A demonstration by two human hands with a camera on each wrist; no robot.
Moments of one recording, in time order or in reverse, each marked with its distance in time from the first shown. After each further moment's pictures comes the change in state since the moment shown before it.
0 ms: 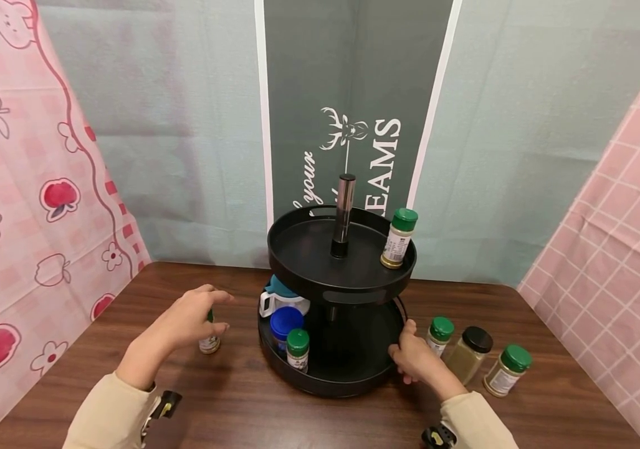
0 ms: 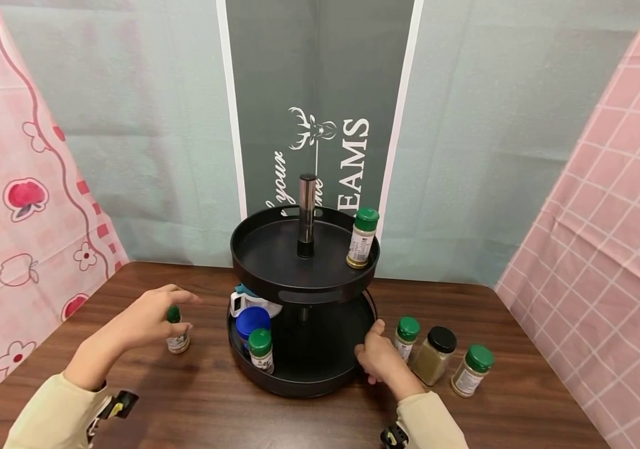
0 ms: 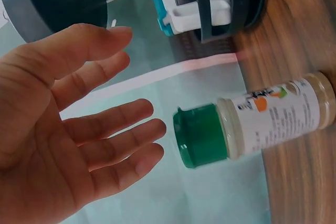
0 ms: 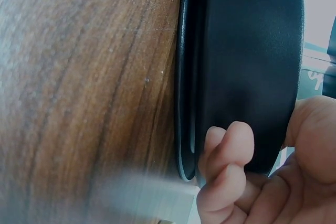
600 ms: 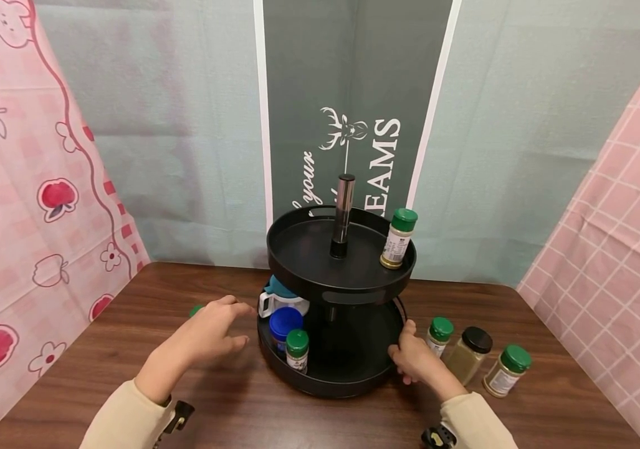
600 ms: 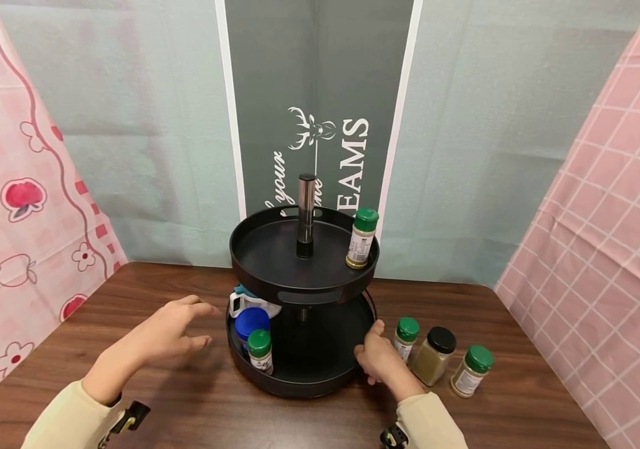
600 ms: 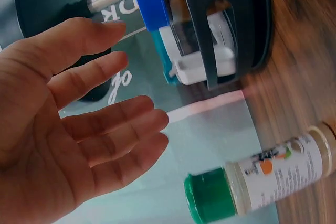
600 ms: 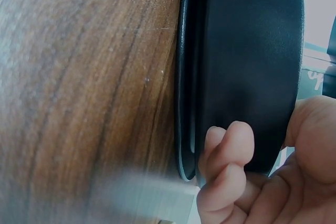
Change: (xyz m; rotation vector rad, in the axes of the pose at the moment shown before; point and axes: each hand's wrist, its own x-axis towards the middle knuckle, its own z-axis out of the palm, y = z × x) left_hand 0.004 0.029 0.018 -0.034 -0.066 0.014; right_hand 0.000 -0.001 0.000 -0.001 0.013 0.000
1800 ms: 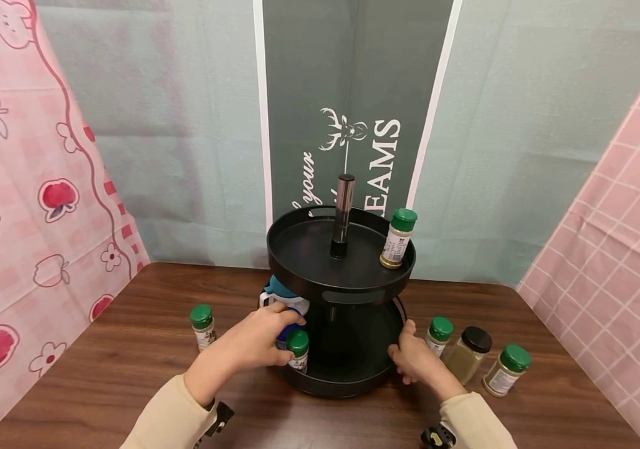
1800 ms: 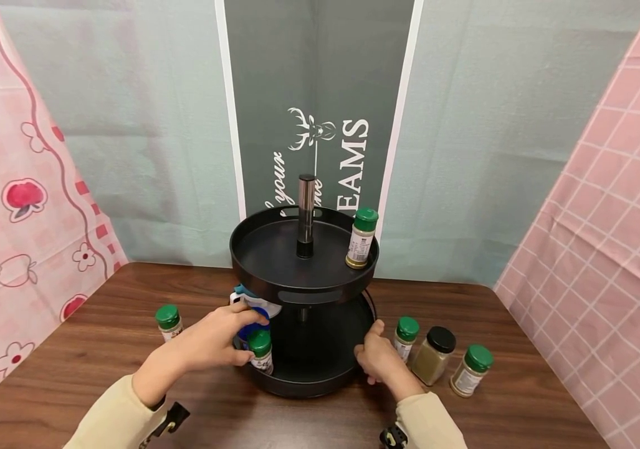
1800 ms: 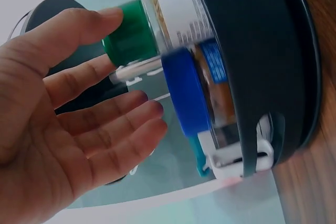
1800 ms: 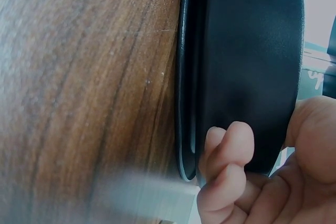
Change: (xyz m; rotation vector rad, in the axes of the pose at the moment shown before) left_hand 0.030 0.049 0.024 -0.049 -0.058 0.179; right_hand -0.001 0.000 0.000 0.013 0.004 -0.007
